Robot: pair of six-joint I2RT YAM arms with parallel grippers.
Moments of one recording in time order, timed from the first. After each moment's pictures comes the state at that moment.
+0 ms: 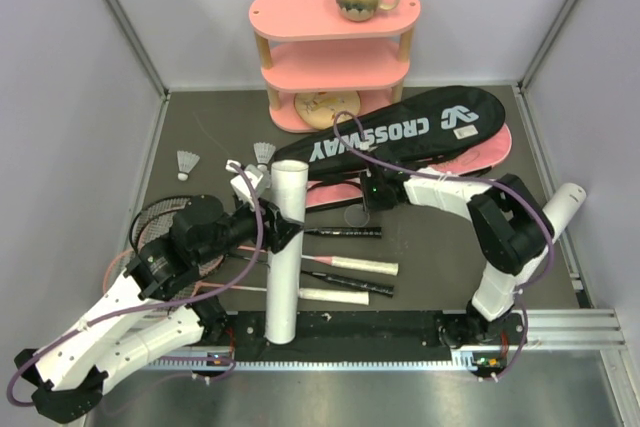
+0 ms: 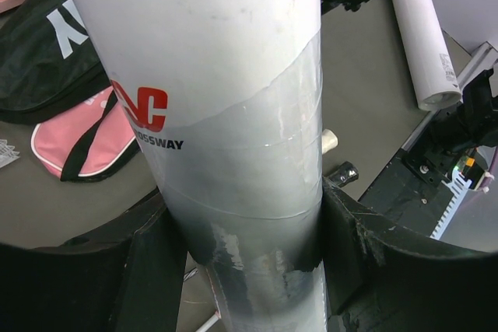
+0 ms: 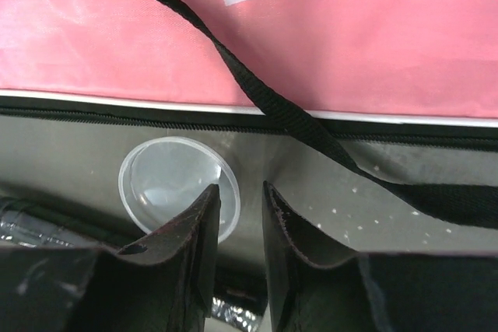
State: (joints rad) left arm -0.81 0.63 0.84 -0.49 0.06 -0.27; right arm 0.63 1.74 1.06 -0.35 0.03 0.42
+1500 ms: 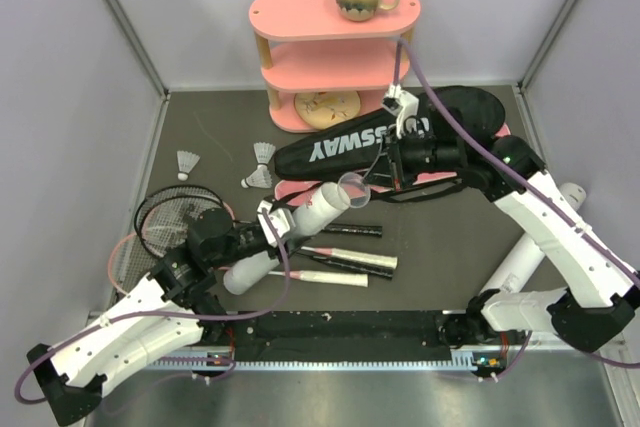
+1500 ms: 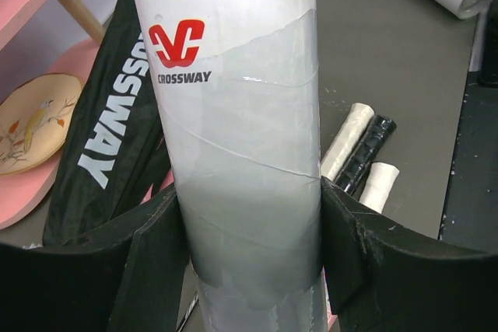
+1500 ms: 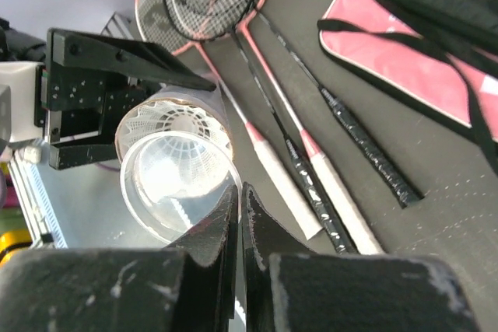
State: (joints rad) left arm -0.81 0.58 0.58 -0.16 0.28 0.30; right arm 0.66 1.23 1.54 -0.86 -0.45 0.29
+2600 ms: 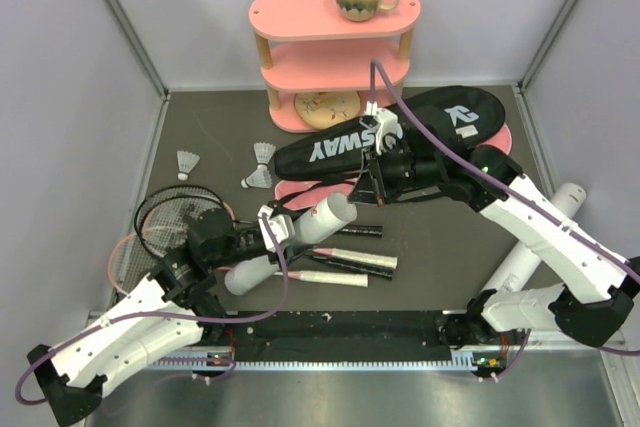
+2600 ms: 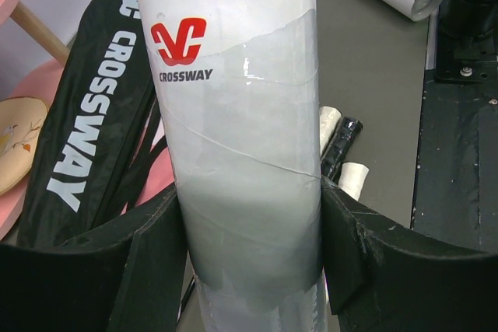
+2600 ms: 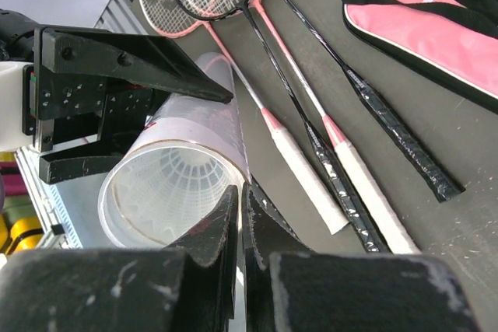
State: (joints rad) left arm -0.81 0.58 0.58 -0.15 0.41 0.30; right arm 0.80 1.26 1.48 -0.84 -0.37 0.38
